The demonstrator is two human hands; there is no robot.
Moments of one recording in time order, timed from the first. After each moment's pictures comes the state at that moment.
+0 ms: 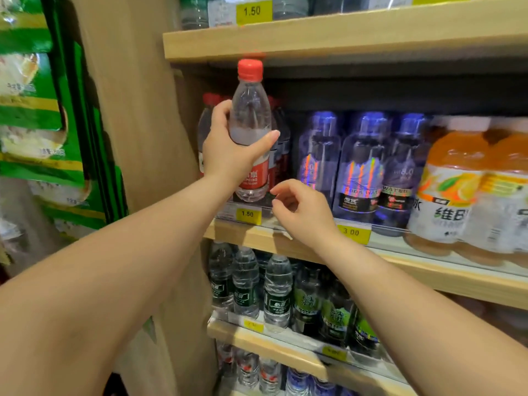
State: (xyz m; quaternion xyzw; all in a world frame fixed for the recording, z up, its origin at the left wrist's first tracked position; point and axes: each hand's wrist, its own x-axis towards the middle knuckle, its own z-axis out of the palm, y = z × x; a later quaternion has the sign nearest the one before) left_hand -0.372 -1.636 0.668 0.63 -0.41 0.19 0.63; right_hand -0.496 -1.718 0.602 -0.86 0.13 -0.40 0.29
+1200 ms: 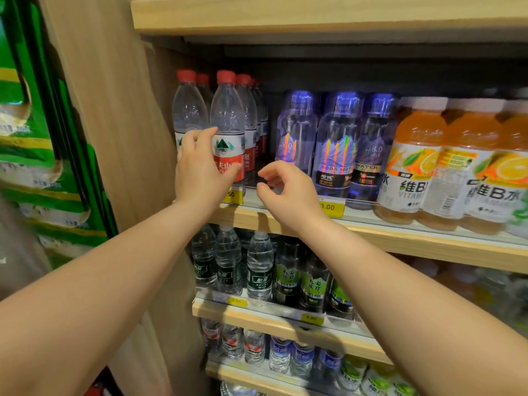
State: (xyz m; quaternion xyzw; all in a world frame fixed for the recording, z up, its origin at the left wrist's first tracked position) left_hand -0.382 -1.612 0.620 0.77 -0.39 0.26 0.44; right_hand -0.516 -1.697 0.605 -0.85 0.18 -0.42 0.28
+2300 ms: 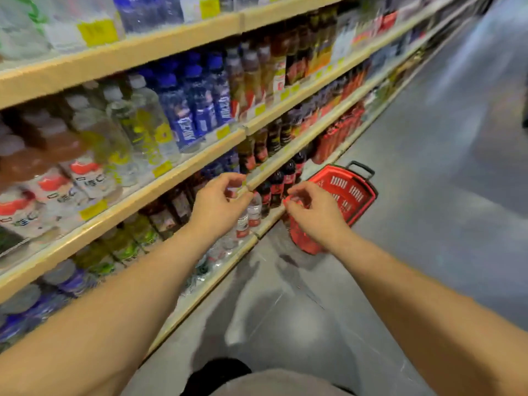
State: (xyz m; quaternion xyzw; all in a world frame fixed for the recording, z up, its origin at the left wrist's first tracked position) left_hand -0.933 -1.667 0.414 0.51 -0.74 -0.32 0.29; right_hand -1.111 -1.597 0.398 -0.50 0.73 -0.39 0.25
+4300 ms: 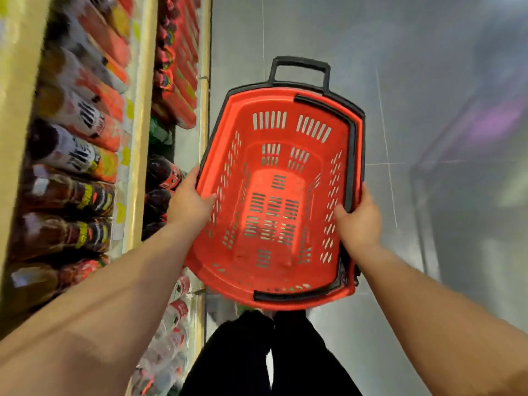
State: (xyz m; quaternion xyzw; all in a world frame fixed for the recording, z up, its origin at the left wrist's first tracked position) left_hand -1.454 -2.005 0.174 0.43 -0.85 -0.29 -0.08; right_hand -1.549 -1.726 0.136 0.11 0.90 -0.38 0.19
